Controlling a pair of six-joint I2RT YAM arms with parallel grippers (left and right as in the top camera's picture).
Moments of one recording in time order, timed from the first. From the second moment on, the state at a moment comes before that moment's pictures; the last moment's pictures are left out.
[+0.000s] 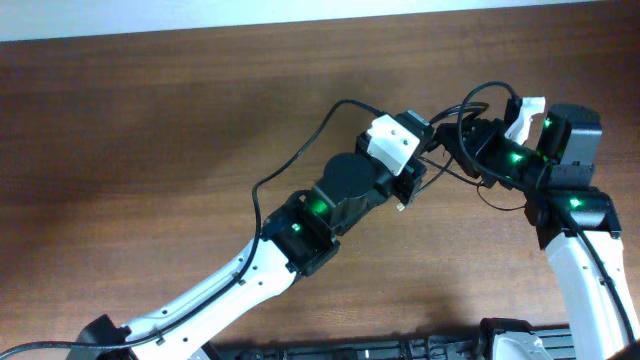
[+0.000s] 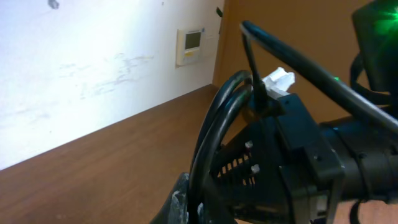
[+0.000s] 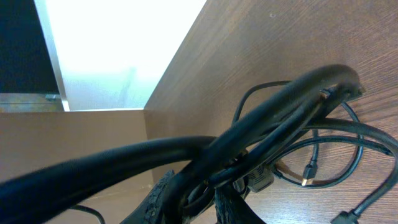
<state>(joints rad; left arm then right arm) -0.91 1.45 1.06 0.30 -0.04 -0.09 -0.13 1.12 0.91 -0.42 -0.72 0.91</state>
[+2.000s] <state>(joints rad) -0.64 1.45 1.06 0.61 -0.26 -0.57 -0.13 1.10 0.98 -0.24 -1.43 0.47</state>
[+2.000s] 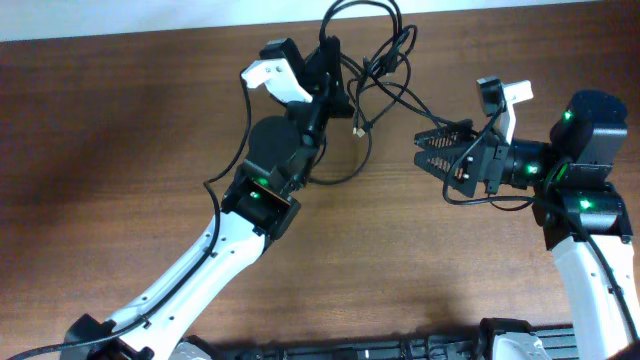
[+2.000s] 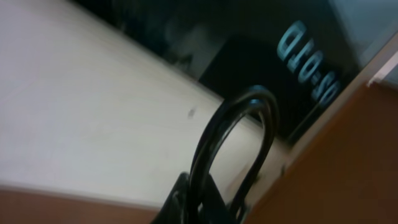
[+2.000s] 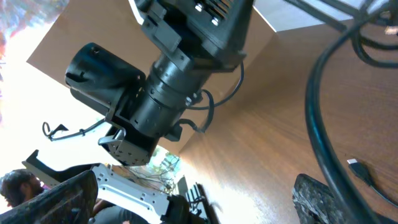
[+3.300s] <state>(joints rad) -0.64 1.45 1.06 0.44 0.54 -0.51 0.00 1.09 0.99 -0.71 -0.05 0.46</state>
